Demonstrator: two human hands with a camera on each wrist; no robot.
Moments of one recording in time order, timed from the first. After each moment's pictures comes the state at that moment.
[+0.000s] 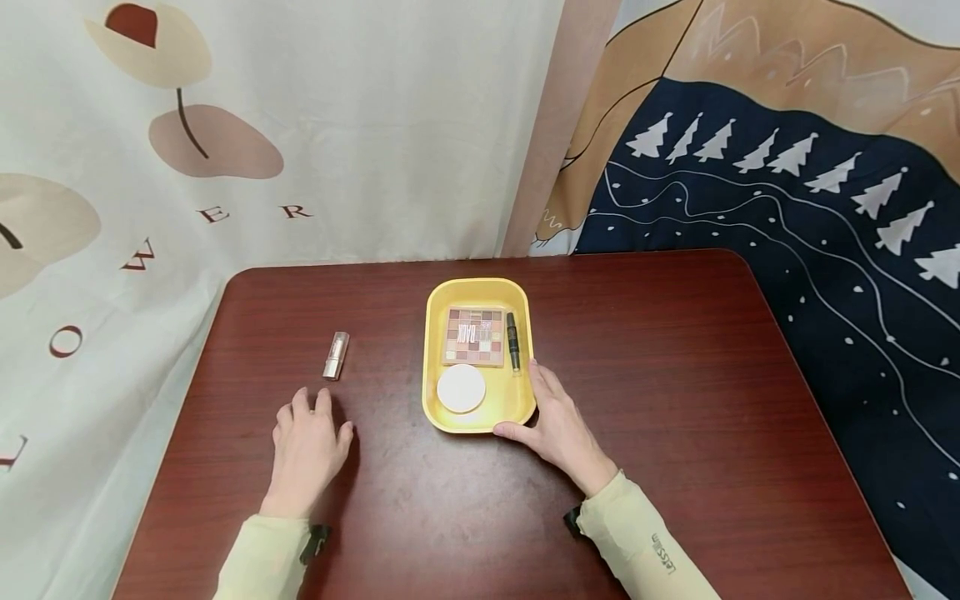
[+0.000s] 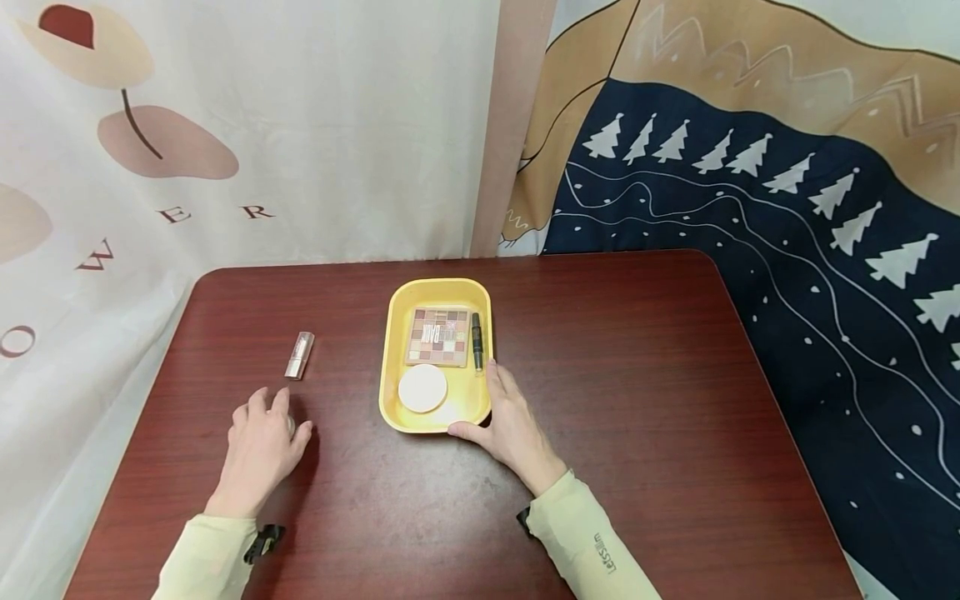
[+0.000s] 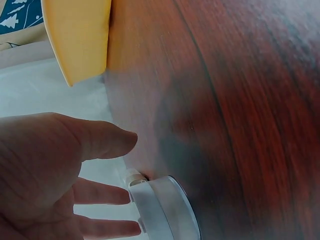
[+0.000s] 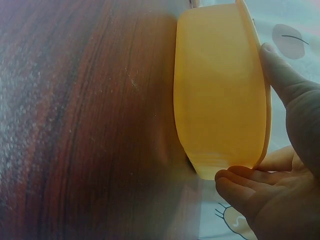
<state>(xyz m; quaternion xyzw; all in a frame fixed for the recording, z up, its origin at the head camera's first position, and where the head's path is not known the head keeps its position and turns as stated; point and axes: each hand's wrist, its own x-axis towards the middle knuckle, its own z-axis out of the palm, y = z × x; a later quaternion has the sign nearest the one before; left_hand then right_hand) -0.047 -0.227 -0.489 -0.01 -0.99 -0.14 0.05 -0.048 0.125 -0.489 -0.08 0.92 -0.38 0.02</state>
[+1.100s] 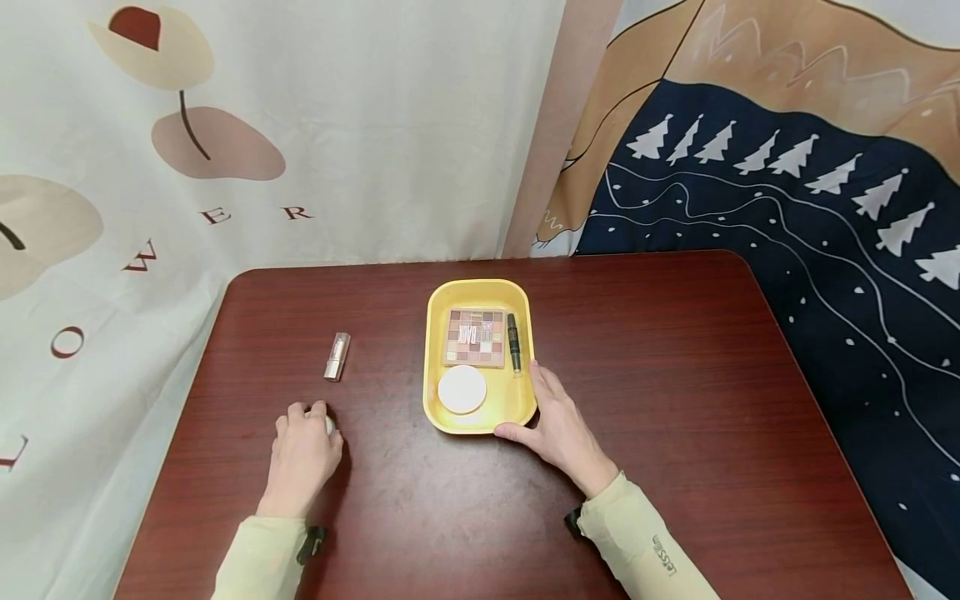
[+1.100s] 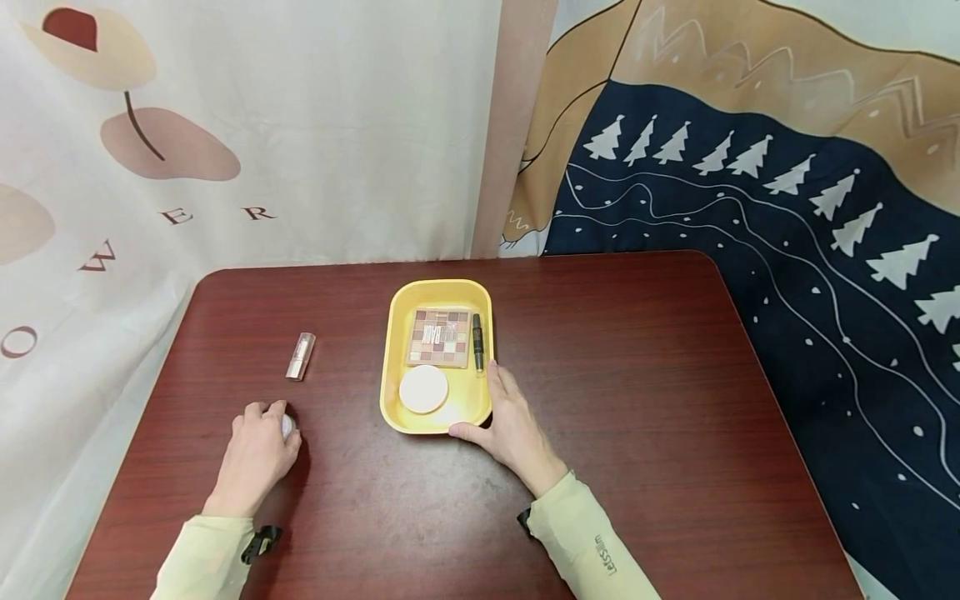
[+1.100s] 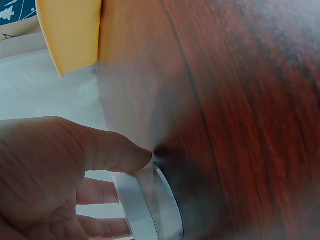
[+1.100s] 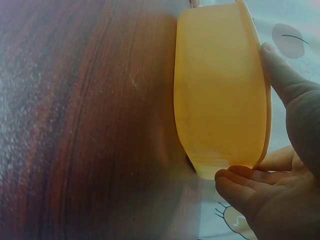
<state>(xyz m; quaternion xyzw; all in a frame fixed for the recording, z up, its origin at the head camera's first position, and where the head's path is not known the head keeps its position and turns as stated) -0.042 -0.234 -0.489 0.02 -0.99 -0.16 0.00 -0.048 0.125 -0.489 -0.08 0.92 -0.38 0.02</state>
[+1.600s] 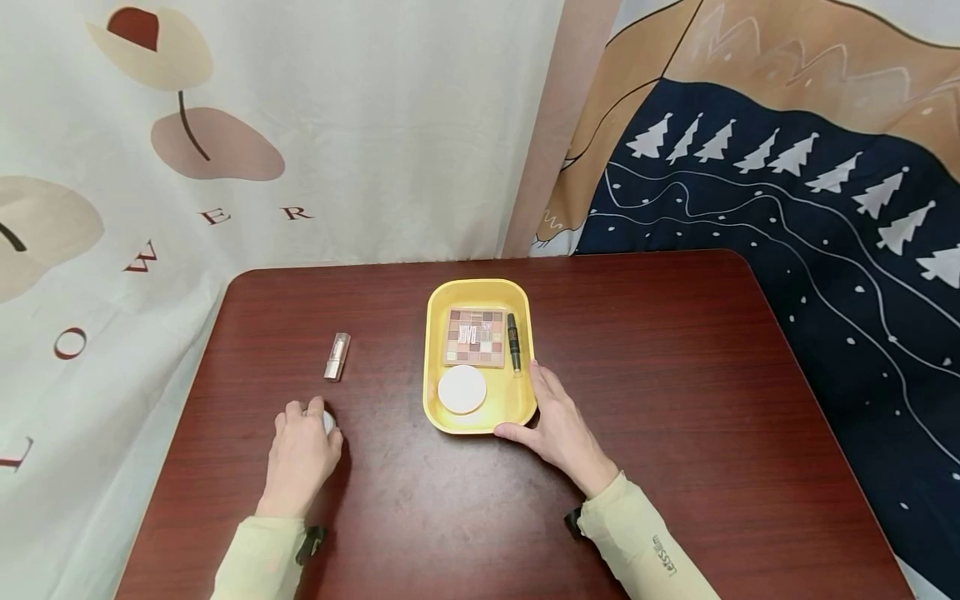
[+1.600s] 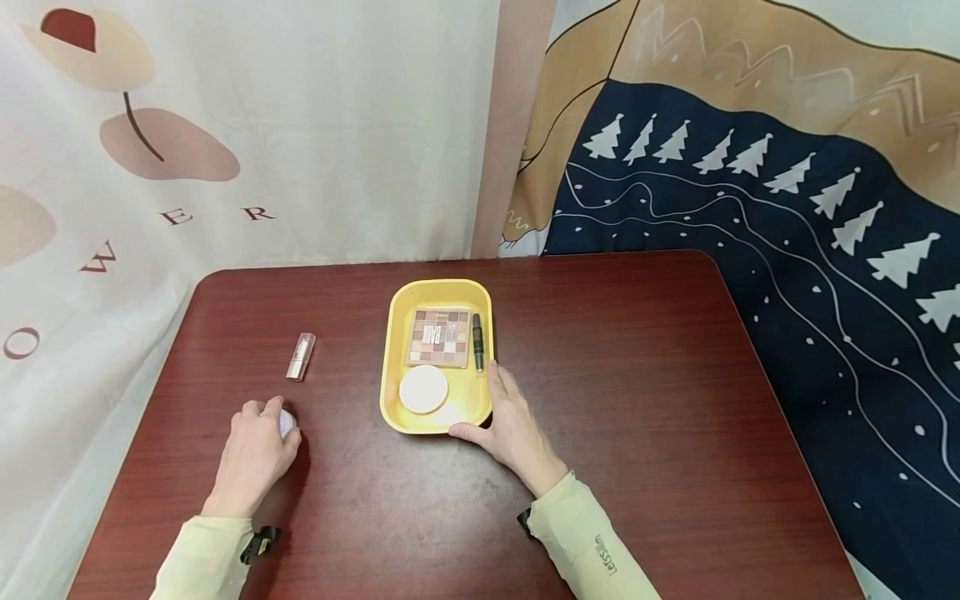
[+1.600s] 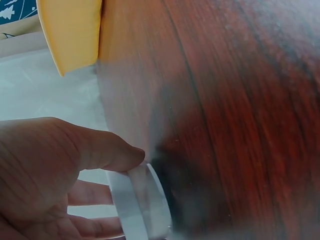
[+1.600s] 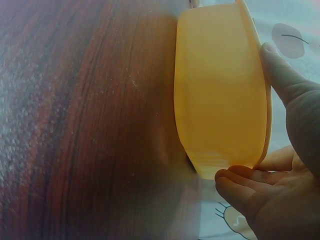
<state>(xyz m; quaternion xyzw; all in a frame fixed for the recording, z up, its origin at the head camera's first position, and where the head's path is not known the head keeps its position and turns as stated) -0.043 -0.236 -0.494 0.00 -0.98 -0.16 0.08 -0.048 0.125 -0.491 -0.08 0.92 -0.38 0.01</state>
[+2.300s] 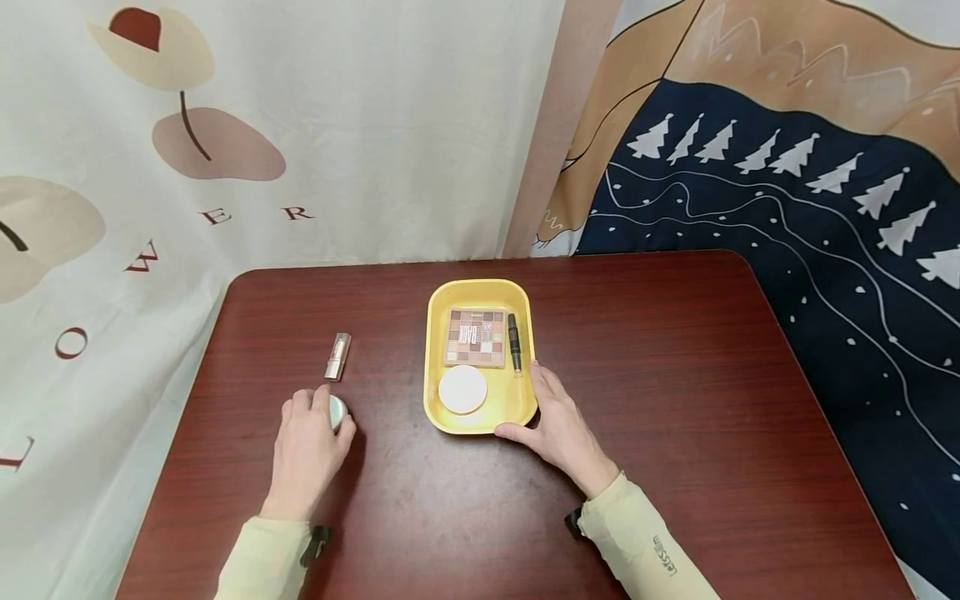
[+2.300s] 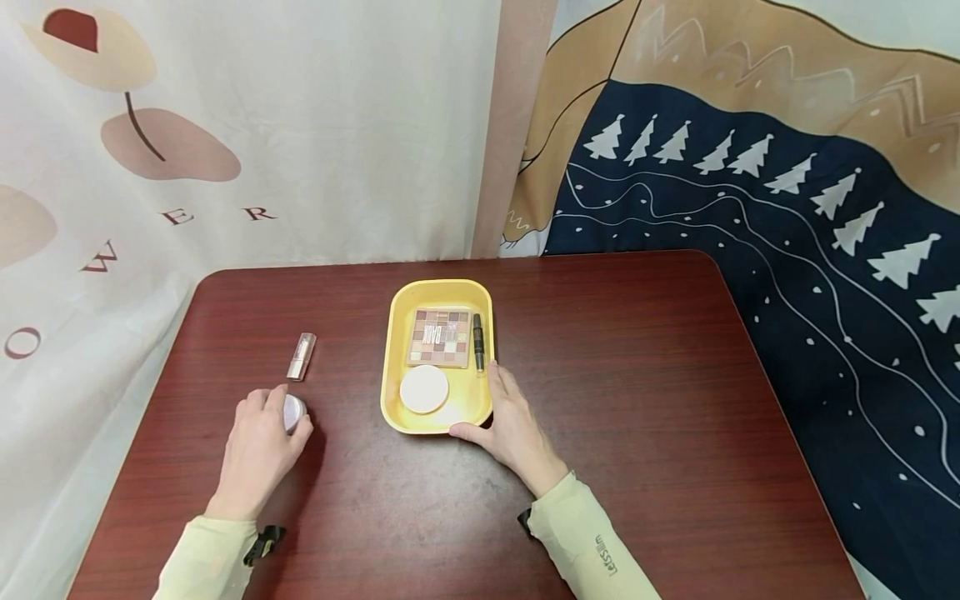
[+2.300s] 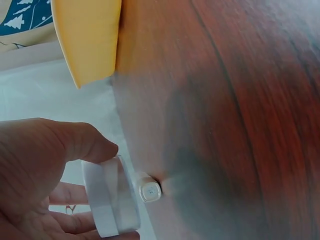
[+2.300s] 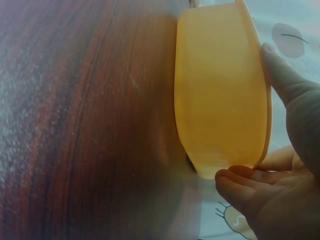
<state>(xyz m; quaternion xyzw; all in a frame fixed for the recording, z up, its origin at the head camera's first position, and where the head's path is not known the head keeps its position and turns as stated) -0.047 -0.223 -0.483 -0.03 -0.97 -0.19 0.16 -0.047 0.125 -0.490 -0.08 0.92 -0.38 0.02</state>
